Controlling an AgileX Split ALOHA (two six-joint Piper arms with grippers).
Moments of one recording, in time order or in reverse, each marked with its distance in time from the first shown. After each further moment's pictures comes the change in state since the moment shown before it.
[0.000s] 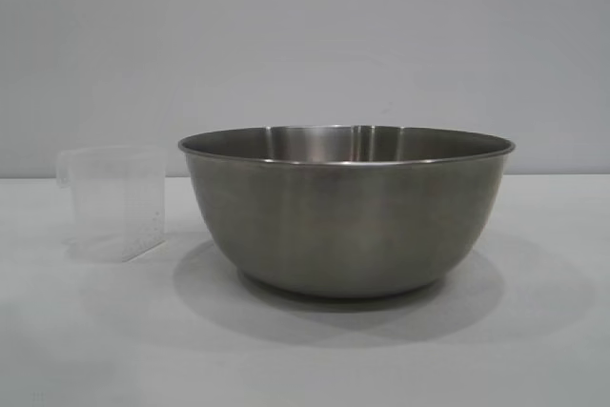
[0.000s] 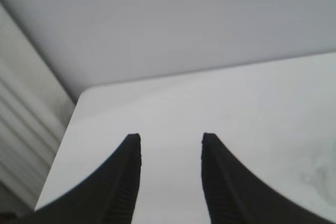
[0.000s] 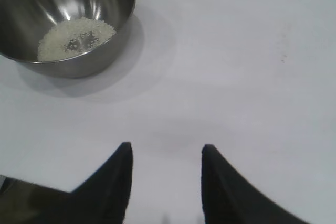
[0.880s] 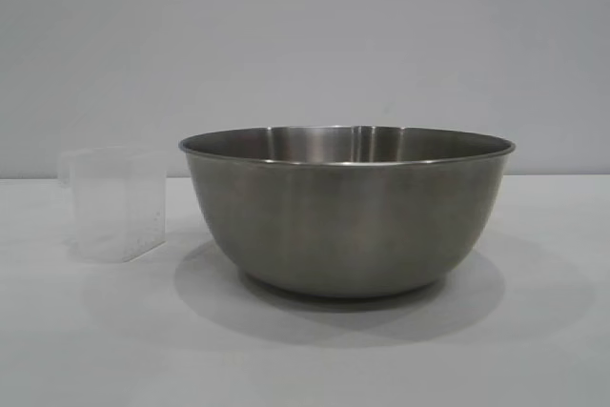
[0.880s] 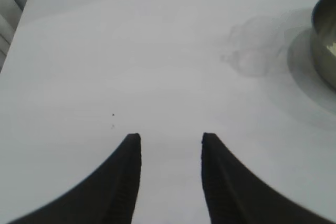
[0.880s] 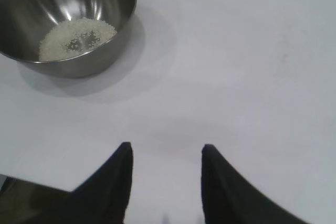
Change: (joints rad) left arm 0.000 -0.427 -0.081 -0.300 0.735 0.253; right arm 0.000 0.000 0.000 0.001 0.000 0.000
